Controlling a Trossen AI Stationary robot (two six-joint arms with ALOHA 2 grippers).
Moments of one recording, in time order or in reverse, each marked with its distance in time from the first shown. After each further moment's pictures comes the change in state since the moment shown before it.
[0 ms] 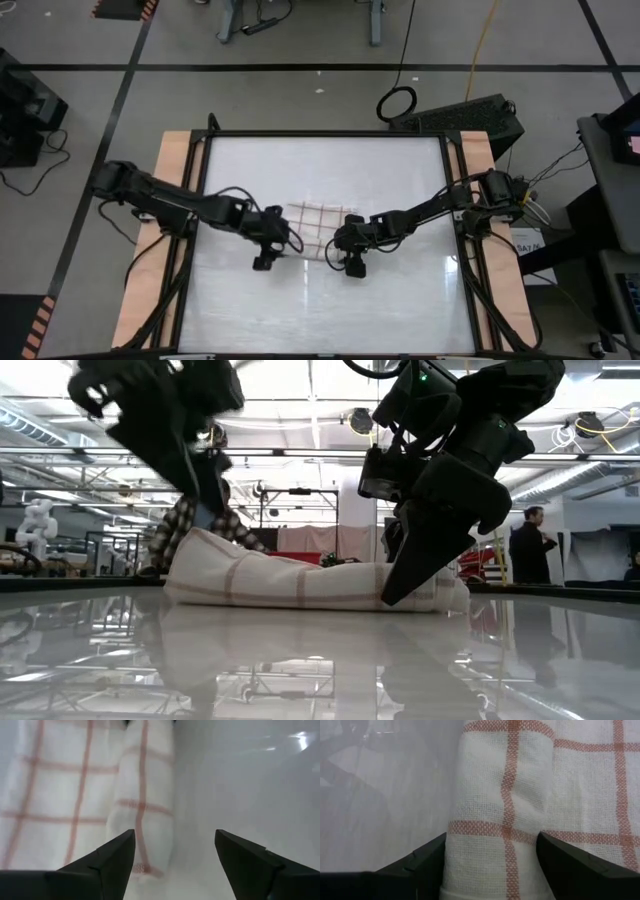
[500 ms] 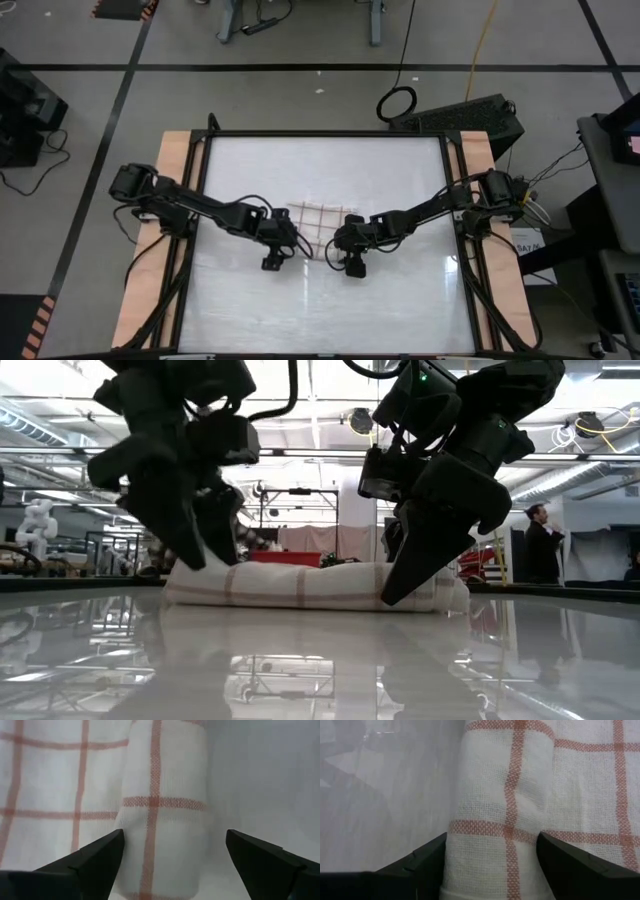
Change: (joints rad) left arm 0.008 0.183 -0.001 0.060 -0.081 0.060; right arm 0.000 0.000 -0.001 0.000 0.000 -0.001
